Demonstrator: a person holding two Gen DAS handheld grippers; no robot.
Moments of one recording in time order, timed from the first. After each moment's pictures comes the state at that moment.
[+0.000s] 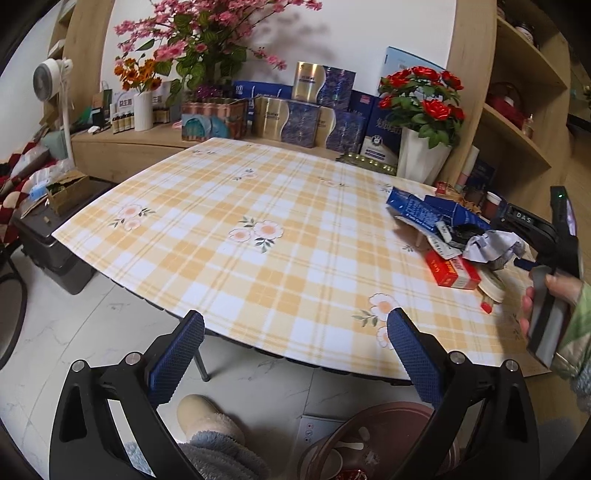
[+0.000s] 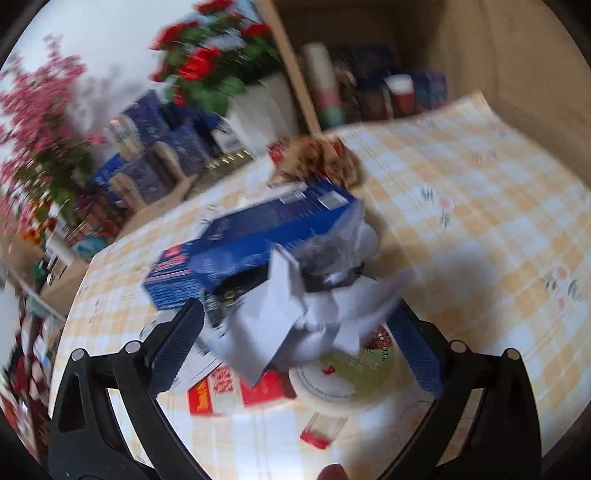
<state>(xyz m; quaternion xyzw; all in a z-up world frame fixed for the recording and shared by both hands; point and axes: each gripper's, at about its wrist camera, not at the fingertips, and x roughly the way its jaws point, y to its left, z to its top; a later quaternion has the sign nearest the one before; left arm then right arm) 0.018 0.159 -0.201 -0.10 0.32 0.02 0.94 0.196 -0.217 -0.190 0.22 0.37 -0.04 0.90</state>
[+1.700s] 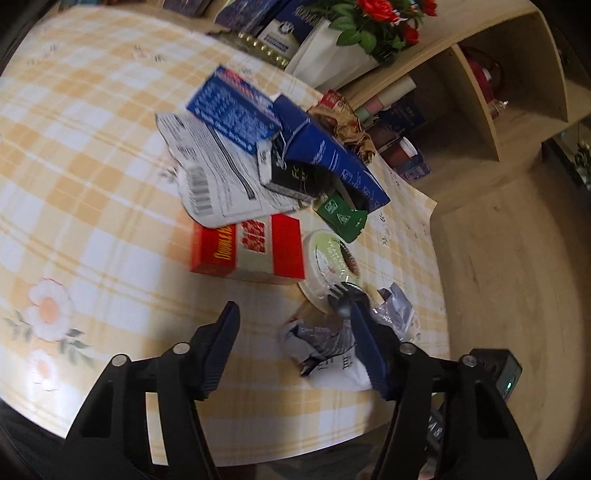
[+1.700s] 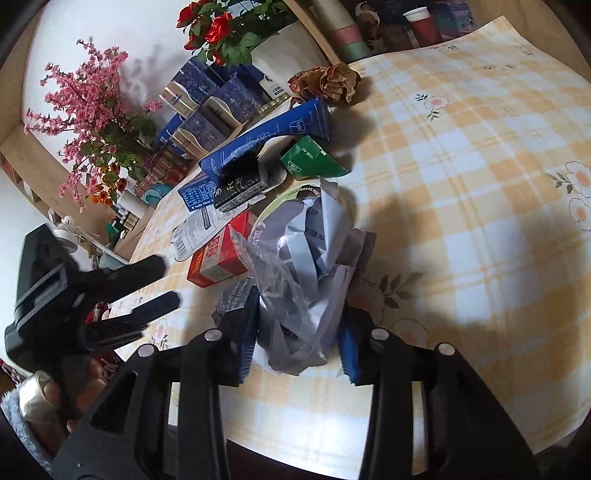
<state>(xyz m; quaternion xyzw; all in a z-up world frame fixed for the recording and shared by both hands) 0.175 -0.025 -0.227 -0.29 0.50 -0.20 0.79 0.111 -0.285 -0.242 0.26 0.41 0.14 0.86</state>
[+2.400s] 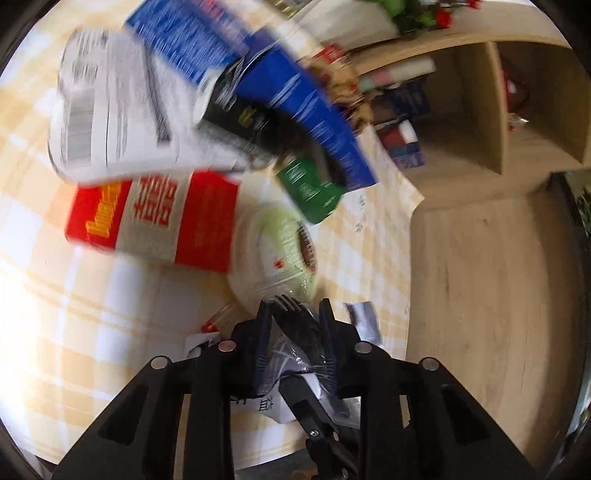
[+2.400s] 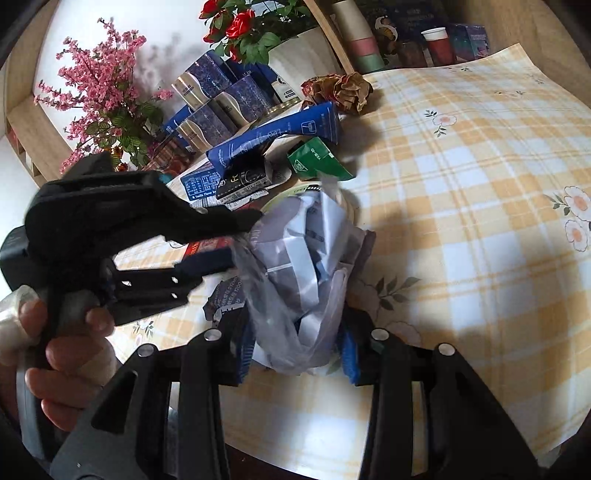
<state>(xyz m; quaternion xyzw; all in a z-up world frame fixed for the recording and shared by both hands) 0.213 -0.081 -0.236 -0.35 0.54 -0.22 0.74 0.105 -0.278 -0.243 0.22 0.40 0.15 0.88</state>
